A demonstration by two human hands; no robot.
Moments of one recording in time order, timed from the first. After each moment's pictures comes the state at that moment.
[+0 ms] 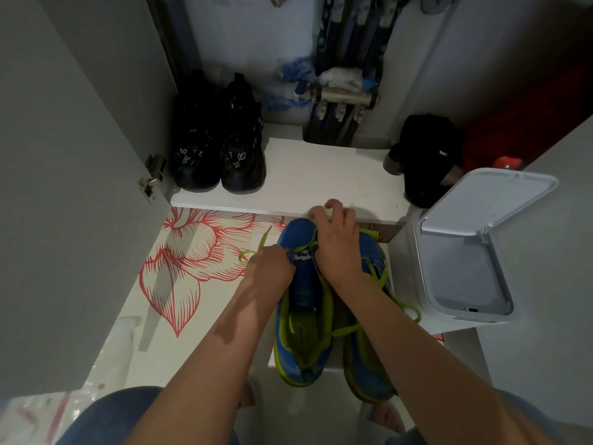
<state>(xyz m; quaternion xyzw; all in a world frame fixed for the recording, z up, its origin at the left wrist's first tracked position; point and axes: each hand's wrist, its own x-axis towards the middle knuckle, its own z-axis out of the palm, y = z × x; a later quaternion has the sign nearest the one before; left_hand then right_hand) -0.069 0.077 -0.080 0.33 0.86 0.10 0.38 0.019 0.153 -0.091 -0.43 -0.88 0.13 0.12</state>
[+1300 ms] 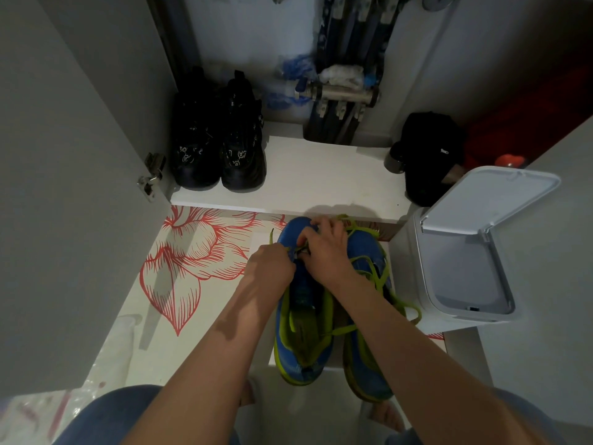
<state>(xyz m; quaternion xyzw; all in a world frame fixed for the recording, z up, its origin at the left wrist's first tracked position) -0.069 0.078 -0.081 0.32 0.85 0.13 0.40 0.019 0.152 -0.109 -0.39 -0.90 0.18 0.02</state>
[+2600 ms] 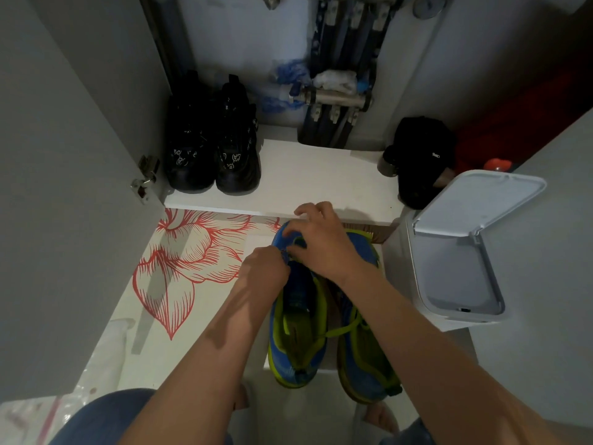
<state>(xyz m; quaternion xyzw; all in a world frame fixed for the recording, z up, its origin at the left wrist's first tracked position) -0.068 0.078 -0.079 0.36 0.86 0.09 0.34 0.021 0.156 -0.059 -0.30 -0.94 0.16 0.04</state>
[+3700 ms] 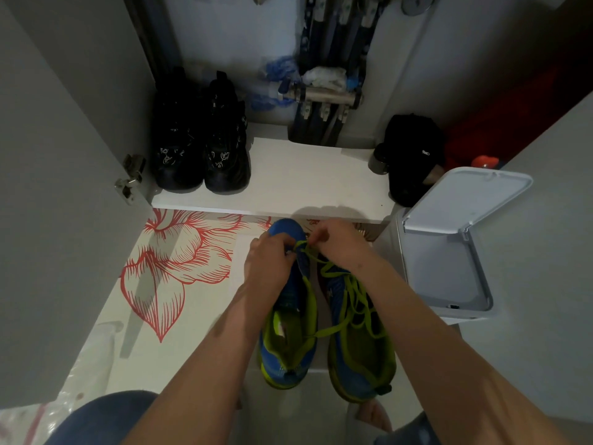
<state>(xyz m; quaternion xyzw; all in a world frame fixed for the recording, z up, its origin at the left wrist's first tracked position) -0.055 0.094 -0.098 0.42 0.85 0.20 0.24 0.047 0.189 -0.071 -0.45 -0.83 0.33 -0.01</state>
